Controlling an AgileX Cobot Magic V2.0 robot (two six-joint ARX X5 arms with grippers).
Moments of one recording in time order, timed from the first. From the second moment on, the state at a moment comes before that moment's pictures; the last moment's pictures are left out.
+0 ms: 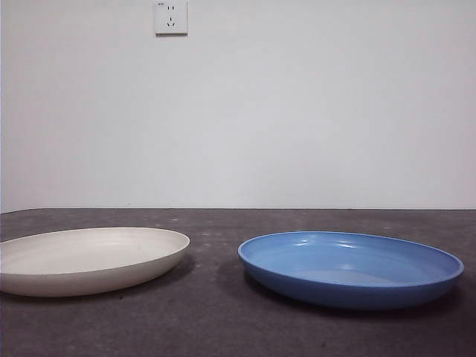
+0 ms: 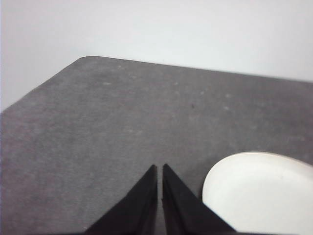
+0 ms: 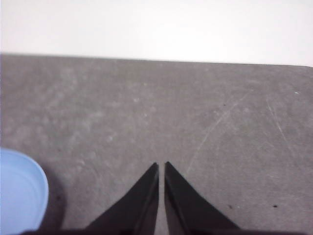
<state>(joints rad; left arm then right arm) -0.07 0.01 0.03 -0.14 -0.11 -0.12 0.06 0.01 0.02 -0.12 0.08 0.04</state>
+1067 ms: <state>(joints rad) -0.13 0.59 0.74 -0.21 0.13 -0.28 0.06 0.54 0.66 -0.24 -0.31 0.36</state>
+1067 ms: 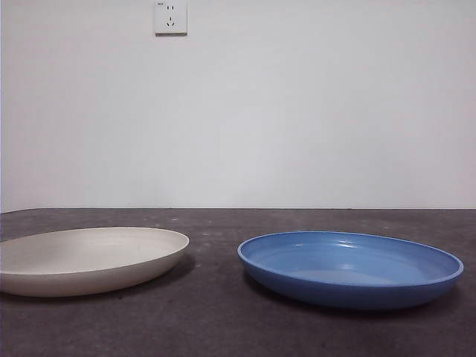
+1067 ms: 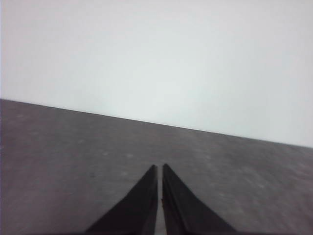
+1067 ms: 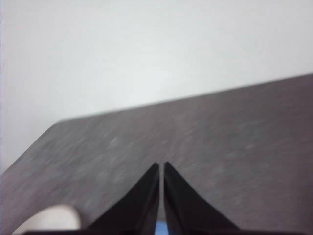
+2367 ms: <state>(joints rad) -0.16 0.82 0.96 -0.56 0.53 -0.23 0.07 0.80 0.96 -0.59 -0.59 0.21</state>
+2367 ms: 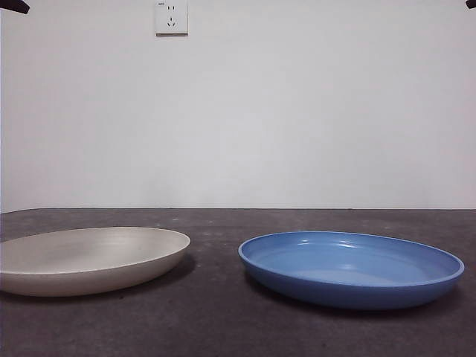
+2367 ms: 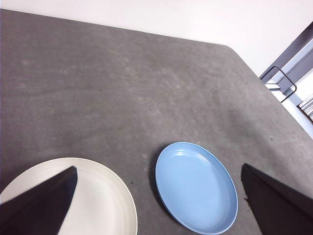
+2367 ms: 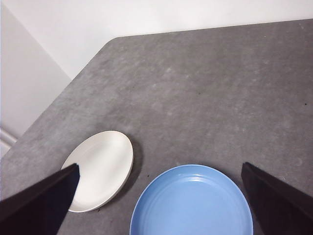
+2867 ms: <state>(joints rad) -0.04 0.95 1.03 -0.82 0.56 -0.23 0.07 0.80 0.96 -0.64 -0.72 0.21</state>
